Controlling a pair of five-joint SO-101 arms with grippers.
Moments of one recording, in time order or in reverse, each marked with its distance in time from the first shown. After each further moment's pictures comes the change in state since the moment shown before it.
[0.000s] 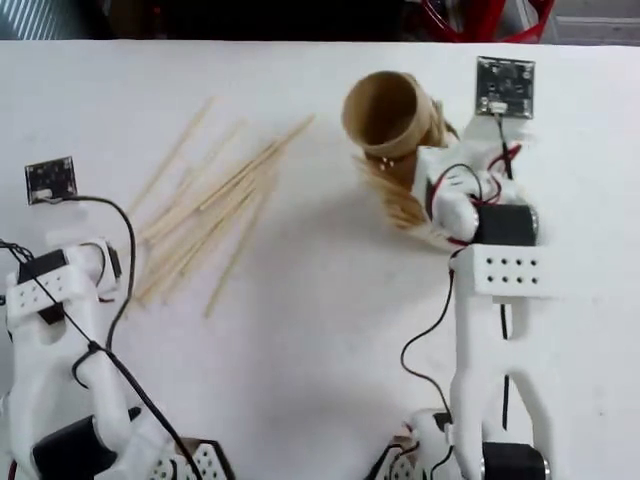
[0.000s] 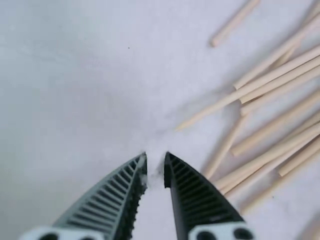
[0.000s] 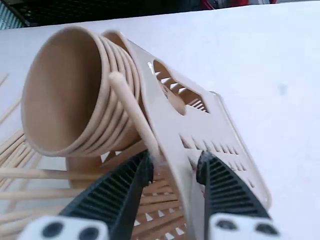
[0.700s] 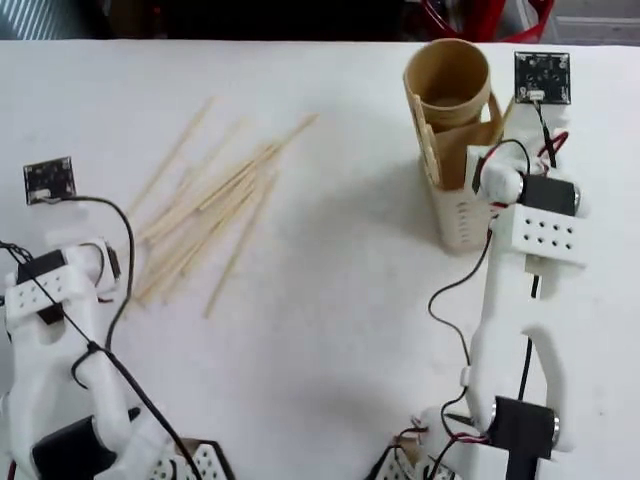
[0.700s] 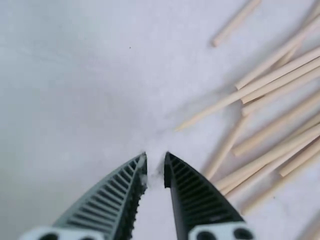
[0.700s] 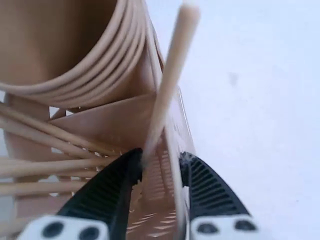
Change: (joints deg) left arm -0.2 0.0 0.0 0.0 0.0; right arm 8.0 14.9 -5.3 1.7 12.6
